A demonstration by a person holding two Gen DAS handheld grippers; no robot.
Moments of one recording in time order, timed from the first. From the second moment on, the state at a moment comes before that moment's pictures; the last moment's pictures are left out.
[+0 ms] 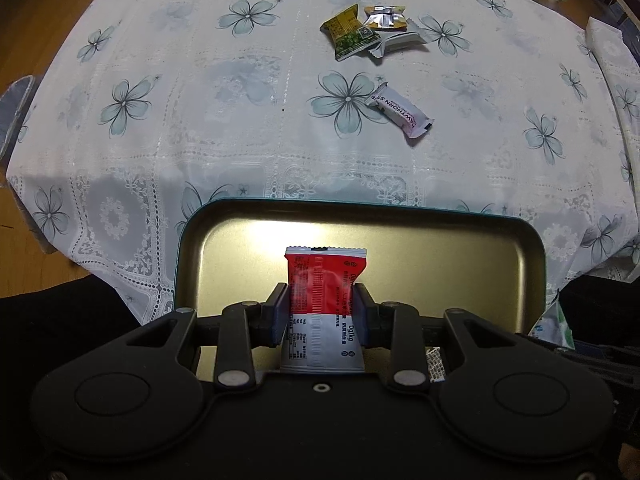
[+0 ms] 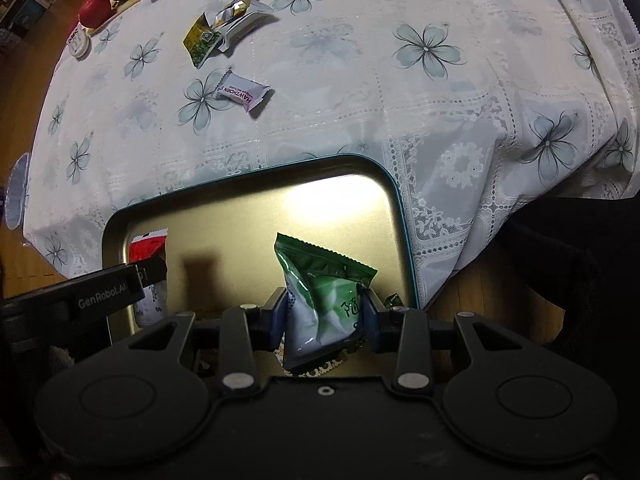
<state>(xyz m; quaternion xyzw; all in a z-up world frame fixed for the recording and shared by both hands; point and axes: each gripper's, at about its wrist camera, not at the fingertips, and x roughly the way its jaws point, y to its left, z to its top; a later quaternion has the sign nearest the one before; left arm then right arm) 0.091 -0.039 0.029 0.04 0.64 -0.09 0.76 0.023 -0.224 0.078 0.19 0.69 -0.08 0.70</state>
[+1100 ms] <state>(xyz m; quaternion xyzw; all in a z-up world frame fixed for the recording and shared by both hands) 0.063 -0.041 0.027 0.05 0.61 -0.07 0.79 0.015 -0.219 0.064 0.18 0.68 -0.08 0.70</state>
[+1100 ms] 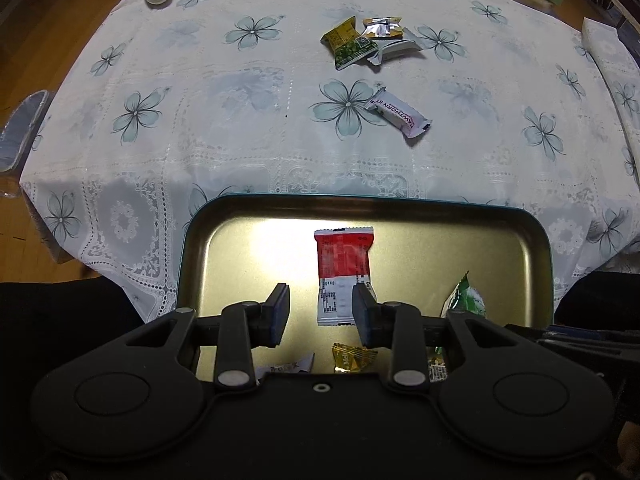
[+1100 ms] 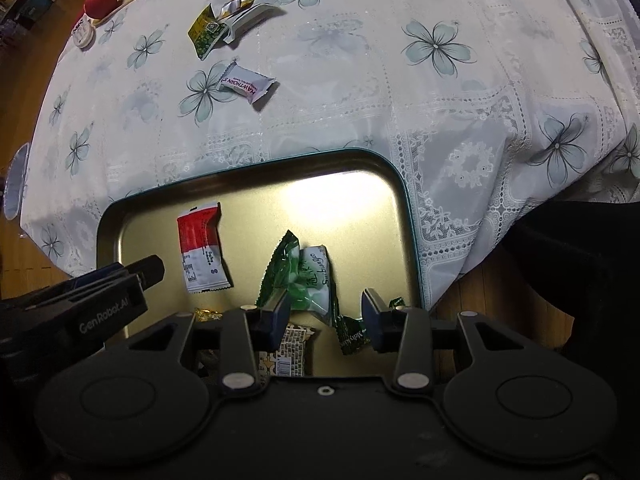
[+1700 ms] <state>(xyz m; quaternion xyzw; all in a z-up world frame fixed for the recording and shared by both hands) 0.015 -0.043 0.010 0.07 0.59 -0.07 0.80 -0.026 -0.219 0.052 0.19 0.65 -0.07 0.73</state>
